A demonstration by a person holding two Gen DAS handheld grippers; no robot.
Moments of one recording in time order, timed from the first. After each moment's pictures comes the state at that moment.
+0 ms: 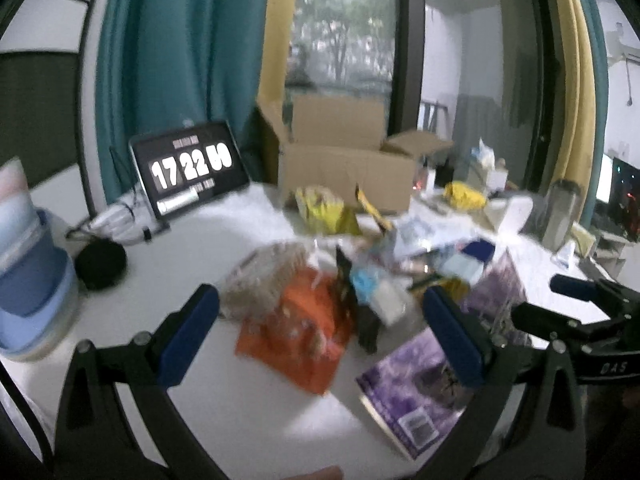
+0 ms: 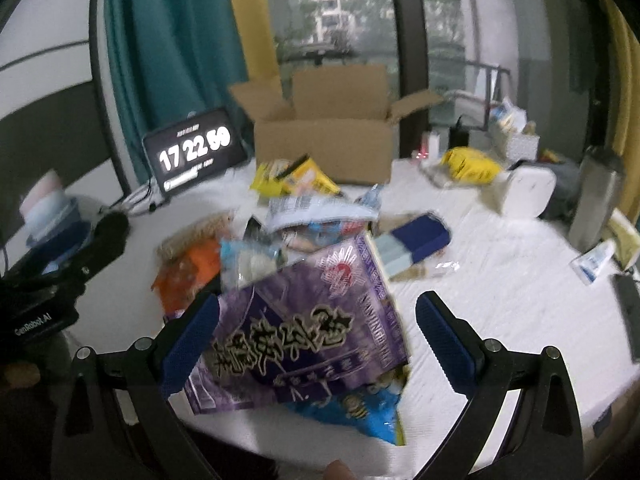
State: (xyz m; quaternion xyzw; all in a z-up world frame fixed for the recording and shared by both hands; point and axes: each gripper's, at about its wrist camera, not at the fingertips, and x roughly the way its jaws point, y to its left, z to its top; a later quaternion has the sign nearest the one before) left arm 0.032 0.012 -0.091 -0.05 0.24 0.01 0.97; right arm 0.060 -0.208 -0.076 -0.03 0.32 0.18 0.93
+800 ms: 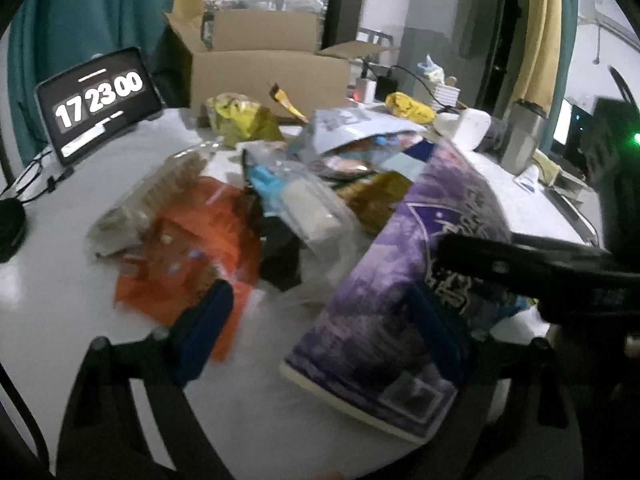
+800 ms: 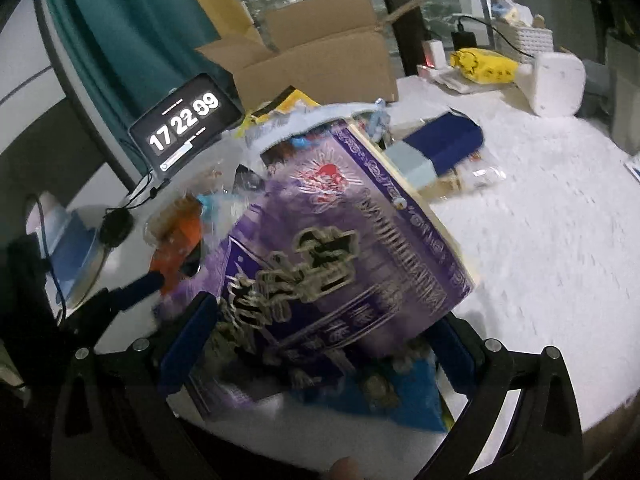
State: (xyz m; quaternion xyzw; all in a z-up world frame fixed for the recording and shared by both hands) left arm 0.076 -0.039 -0.150 -0.03 0.35 -0.12 0.93; right arm 0.105 -0.211 -0.121 0.06 0.42 0.19 0.89
